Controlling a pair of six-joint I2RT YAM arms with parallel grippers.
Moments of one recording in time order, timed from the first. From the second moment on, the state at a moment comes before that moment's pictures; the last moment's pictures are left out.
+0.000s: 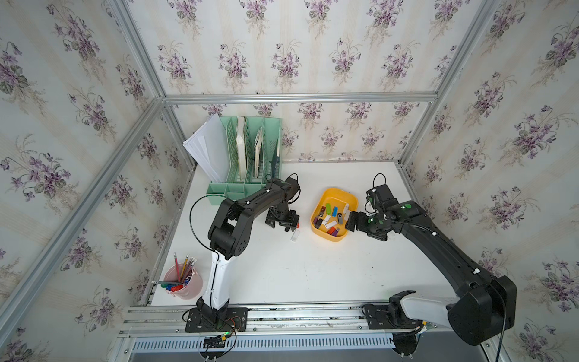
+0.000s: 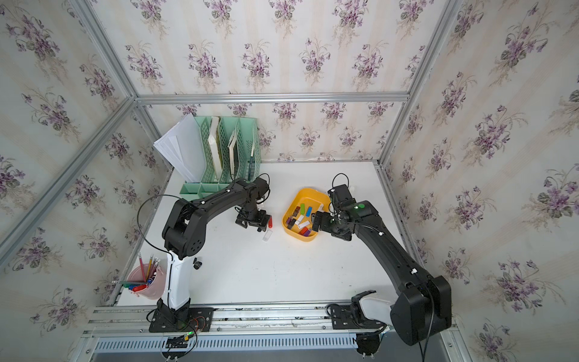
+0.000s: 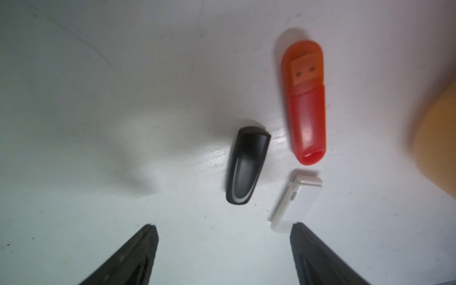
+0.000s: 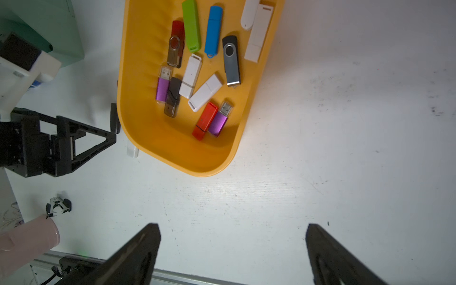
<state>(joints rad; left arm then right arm) -0.54 2.15 1.71 -1.14 0.08 -0.29 0.37 1.27 1.07 -1.00 -0.15 0.55</state>
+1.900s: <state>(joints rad) -0.52 2.12 1.55 -0.97 -0.01 -0.27 0.74 1.47 1.11 -0.84 -0.04 0.73</state>
